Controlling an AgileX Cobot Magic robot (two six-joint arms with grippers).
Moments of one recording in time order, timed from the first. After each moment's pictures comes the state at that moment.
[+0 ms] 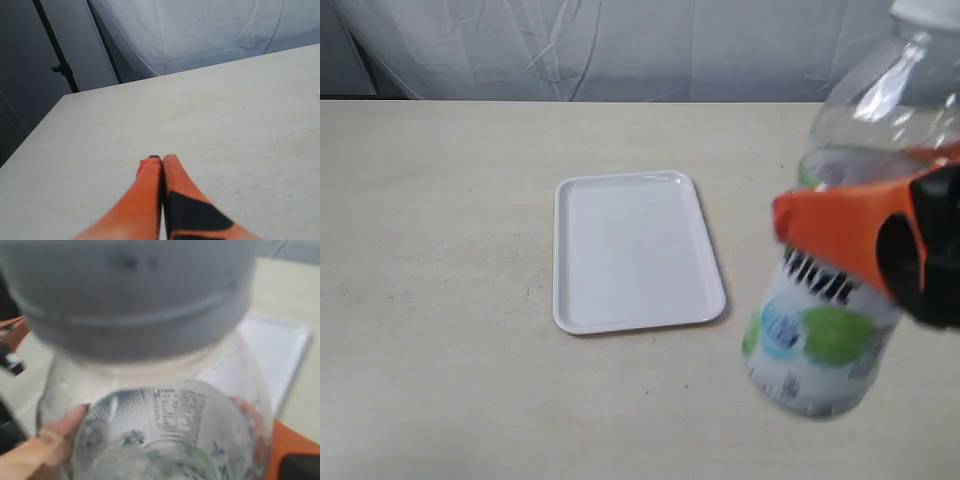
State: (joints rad) left arm 0.04 0.06 0.00 0.24 0.22 -0.04; right arm 1.12 0.68 -0.78 -0.26 0.66 0.55
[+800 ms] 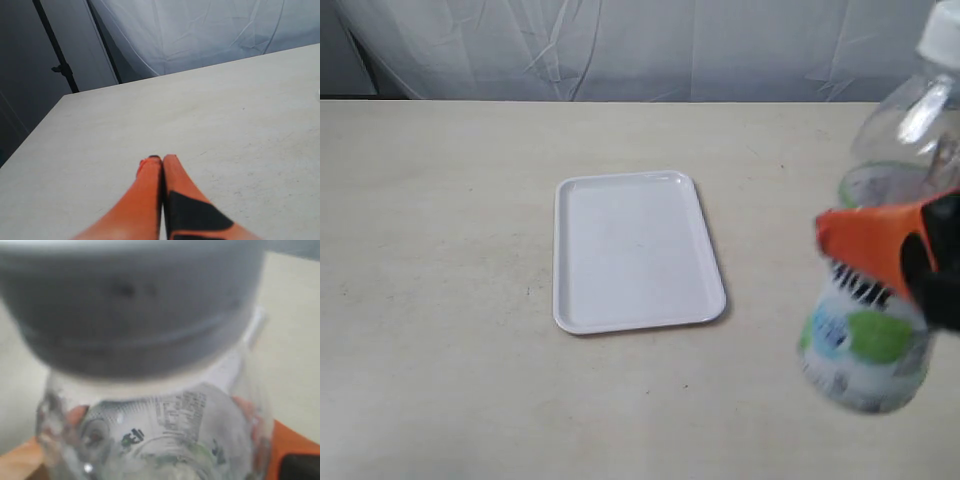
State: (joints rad) left arm 0.04 0.06 0.00 0.24 0.22 -0.04; right arm 1.15 0.67 -0.77 -0.42 0.82 0.66
